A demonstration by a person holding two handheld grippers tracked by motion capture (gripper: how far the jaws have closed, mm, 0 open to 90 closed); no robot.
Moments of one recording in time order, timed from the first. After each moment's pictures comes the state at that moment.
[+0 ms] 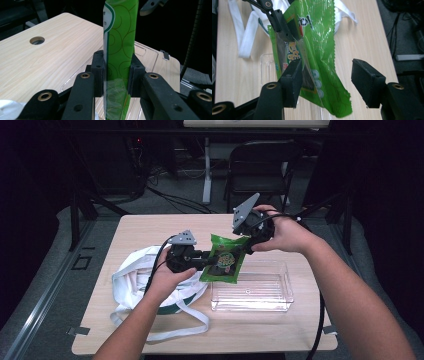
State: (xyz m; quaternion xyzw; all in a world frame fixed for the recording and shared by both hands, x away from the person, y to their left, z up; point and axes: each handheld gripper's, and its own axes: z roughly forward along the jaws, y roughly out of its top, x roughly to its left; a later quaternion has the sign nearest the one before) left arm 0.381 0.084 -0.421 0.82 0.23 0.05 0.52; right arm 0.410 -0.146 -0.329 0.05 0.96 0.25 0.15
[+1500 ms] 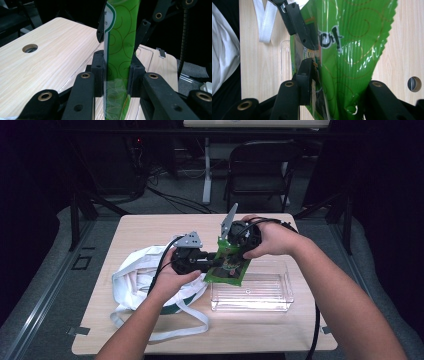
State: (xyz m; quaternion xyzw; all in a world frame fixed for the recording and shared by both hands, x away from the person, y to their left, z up) left arm 0.376 0.072 -0.420 0.83 0.20 0.05 0.52; right arm 0.410 -0.120 -0.352 0.04 0.98 0.17 0.06
